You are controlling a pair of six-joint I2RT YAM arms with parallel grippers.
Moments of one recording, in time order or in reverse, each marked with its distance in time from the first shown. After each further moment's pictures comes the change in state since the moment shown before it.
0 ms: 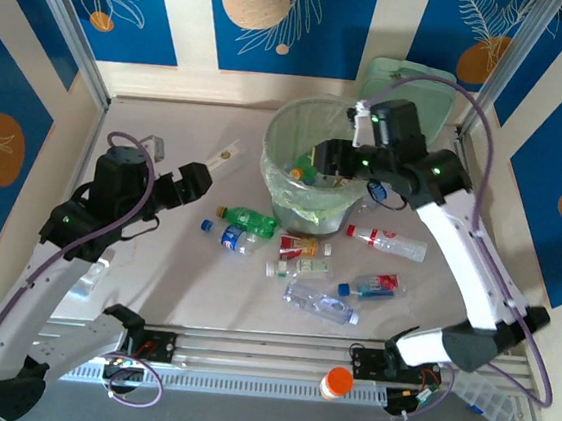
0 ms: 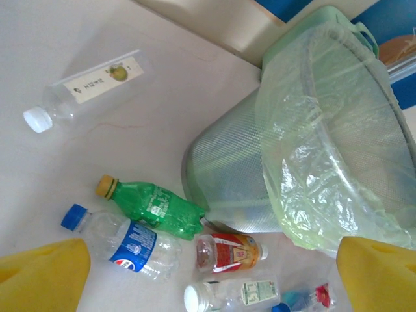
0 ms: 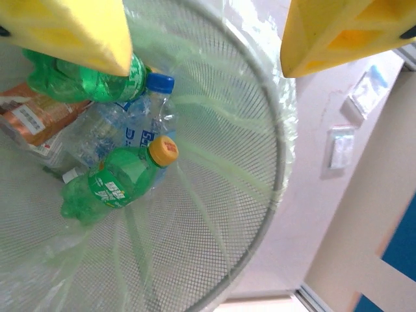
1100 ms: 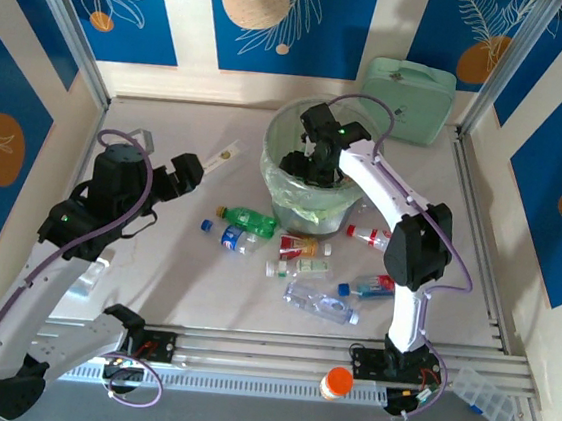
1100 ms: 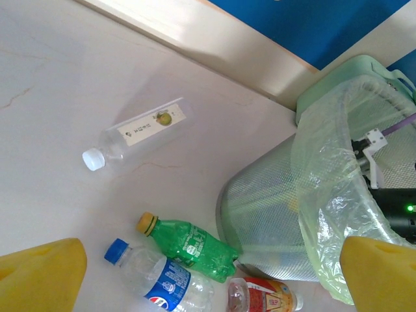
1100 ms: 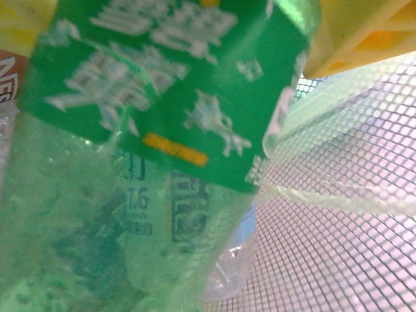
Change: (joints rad) left arm -0.006 0.001 0.018 0.004 -0.204 0.011; right arm 0.020 0.600 0.130 -0.039 0.004 0.130
